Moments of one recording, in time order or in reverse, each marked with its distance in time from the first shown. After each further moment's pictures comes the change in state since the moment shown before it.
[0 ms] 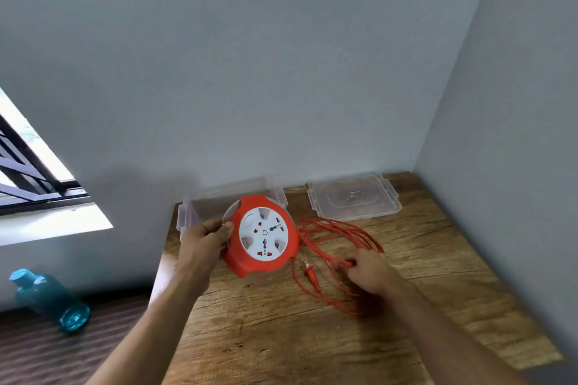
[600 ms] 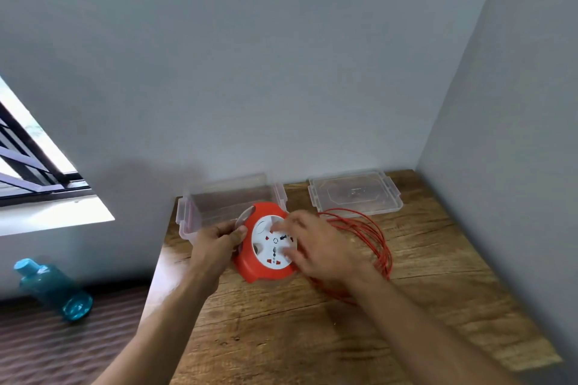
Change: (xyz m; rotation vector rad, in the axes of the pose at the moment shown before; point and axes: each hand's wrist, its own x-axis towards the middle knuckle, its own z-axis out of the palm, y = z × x) left_hand -0.007 -0.014 0.017 0.055 -0.066 -0.059; right_hand -0.013 -0.100 -0.029 -0.089 0.247 -0.691
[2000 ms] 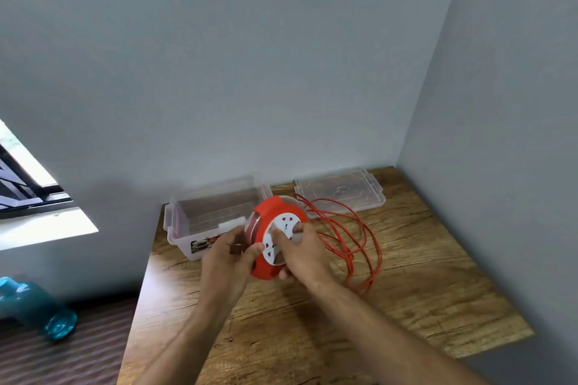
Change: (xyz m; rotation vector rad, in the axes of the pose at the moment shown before) left_hand -0.039 -0.018 0.029 0.249 0.028 0.375; right_hand -0.002 -0.045 0.023 0.830 0.327 0.939
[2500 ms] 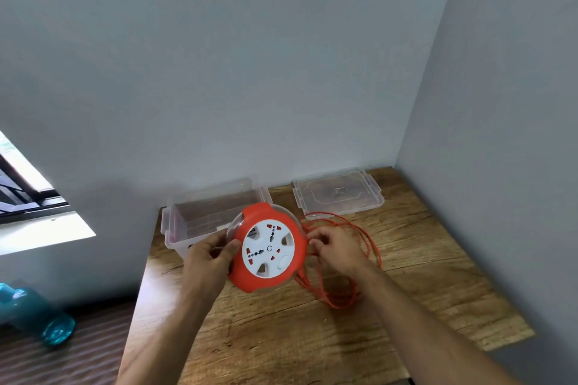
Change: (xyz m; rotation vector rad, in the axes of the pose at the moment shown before) left_hand 0.021 -0.013 -0.020 -0.168 0.015 -0.184; right_hand 0.066 0.051 -0.063 -0.445 -0.113 -0.246
